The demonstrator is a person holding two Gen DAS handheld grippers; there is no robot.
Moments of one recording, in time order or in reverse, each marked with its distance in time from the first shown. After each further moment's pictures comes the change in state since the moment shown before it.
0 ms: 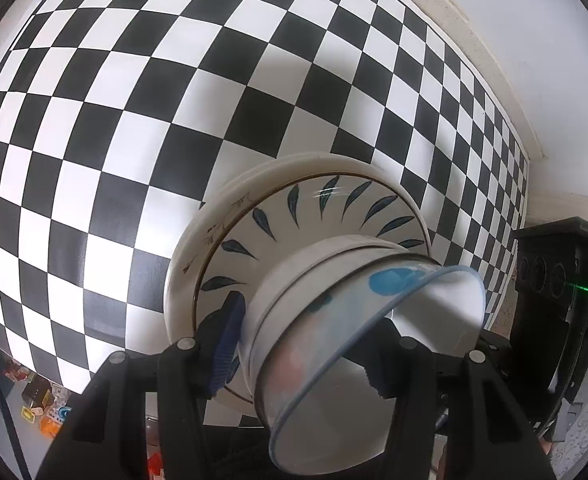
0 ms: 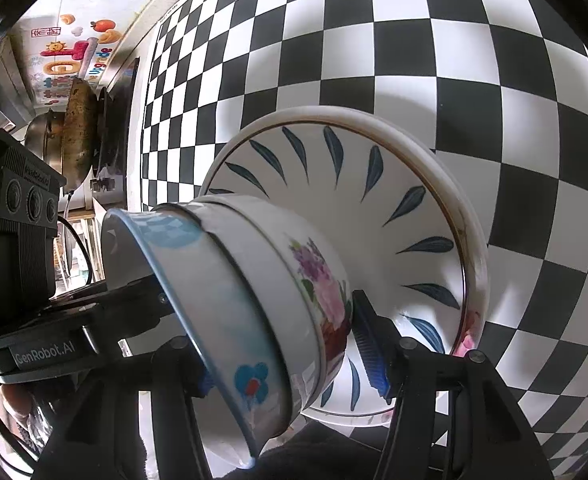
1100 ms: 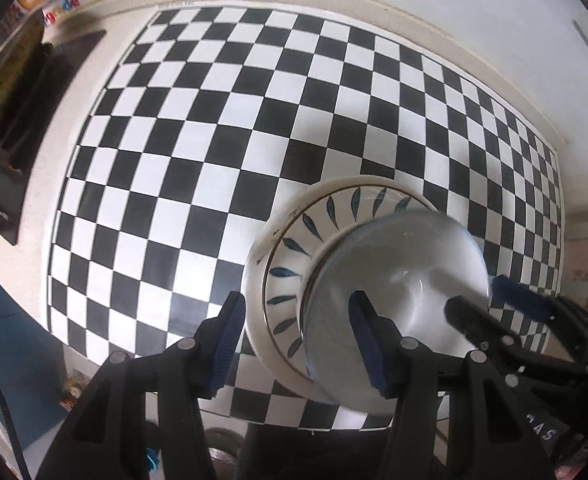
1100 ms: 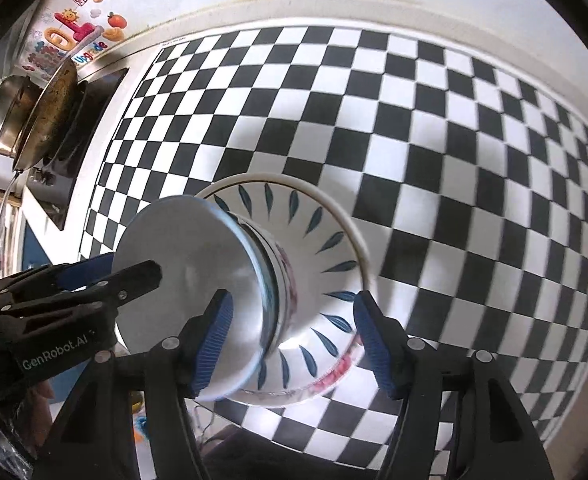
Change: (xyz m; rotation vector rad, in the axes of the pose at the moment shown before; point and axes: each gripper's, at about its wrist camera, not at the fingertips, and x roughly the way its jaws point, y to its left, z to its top) left arm -0.052 -0.019 -0.050 0.114 -0.238 0.285; right arm -0.068 0.059 -0.040 -0.173 -0.271 -0.418
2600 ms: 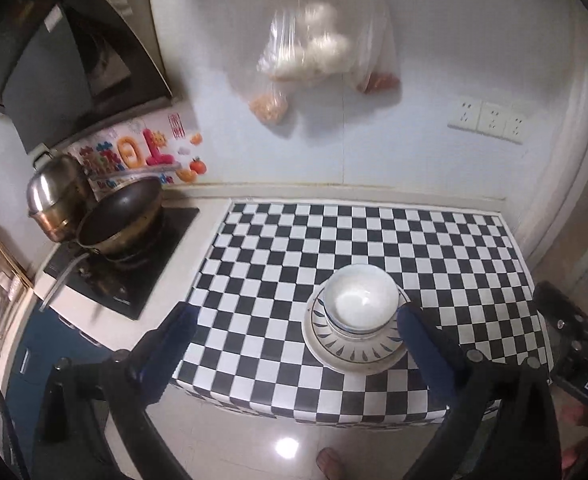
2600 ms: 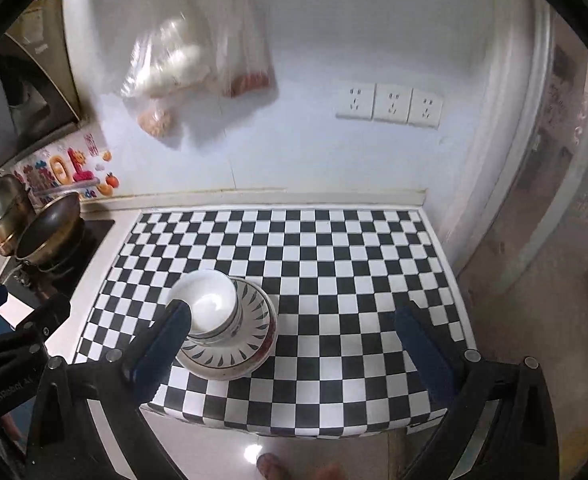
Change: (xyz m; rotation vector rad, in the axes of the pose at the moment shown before) left arm -0.234 -0.006 -0.200 0.137 -0.718 0.148; right arm -0.272 0.053 -0.230 0.134 -0.705 -0.305
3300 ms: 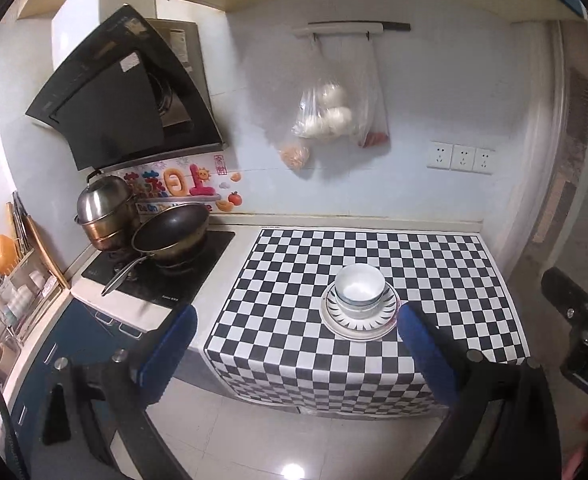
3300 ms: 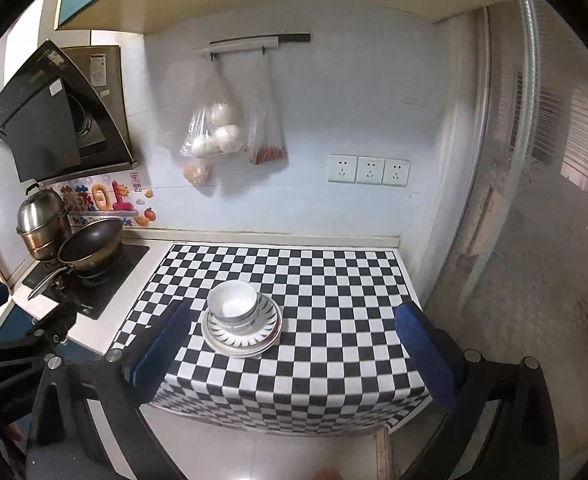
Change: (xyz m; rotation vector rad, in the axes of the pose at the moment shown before) left arm -0.185 0.028 -0.069 -0.011 -0.145 0.026; right arm -0.225 -0.002 -0.071 -0.020 -0.172 0.009
